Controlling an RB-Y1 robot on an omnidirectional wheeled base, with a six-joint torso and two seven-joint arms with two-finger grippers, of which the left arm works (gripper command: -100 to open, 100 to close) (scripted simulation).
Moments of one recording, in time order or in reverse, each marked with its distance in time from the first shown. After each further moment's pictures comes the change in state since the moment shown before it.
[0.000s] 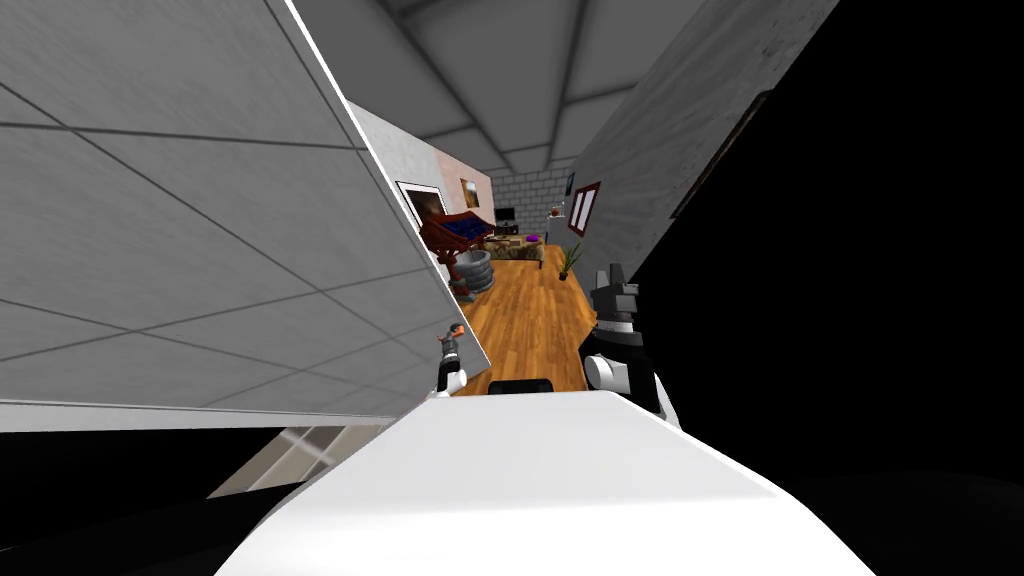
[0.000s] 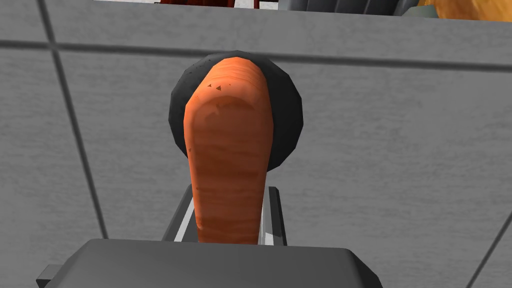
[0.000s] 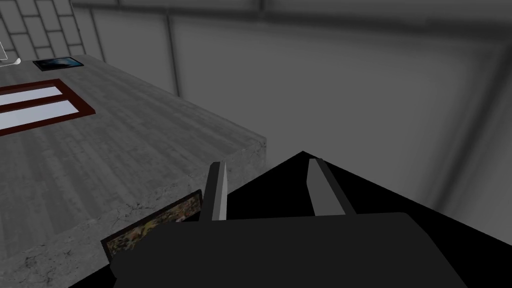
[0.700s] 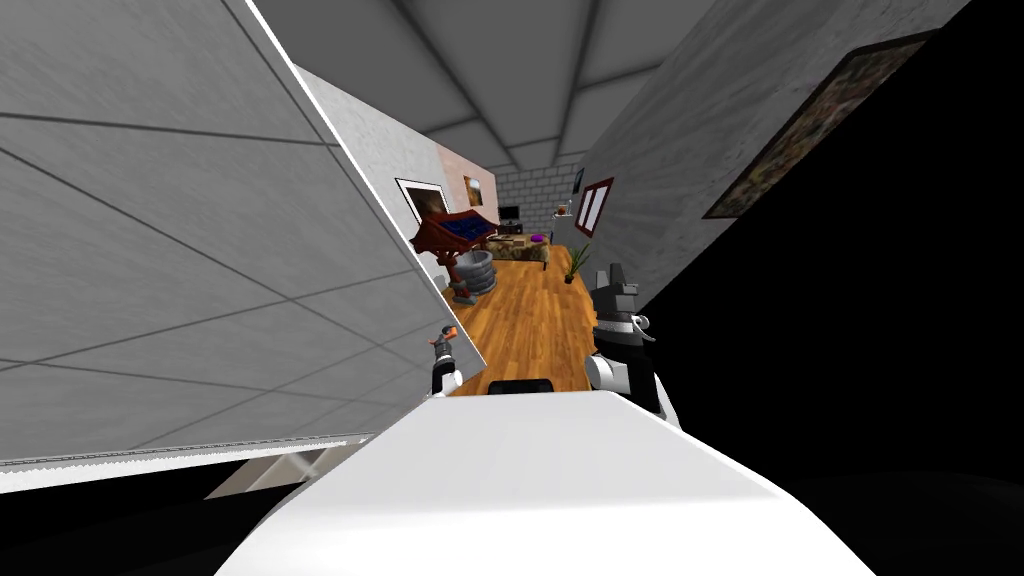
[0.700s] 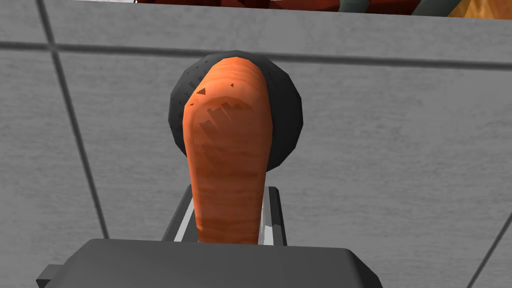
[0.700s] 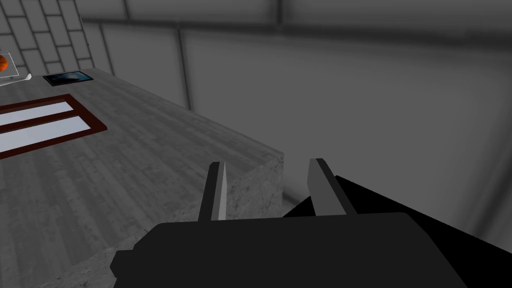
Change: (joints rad) arm 0.003 0.014 0.063 0.006 0.040 -0.008 -0.022
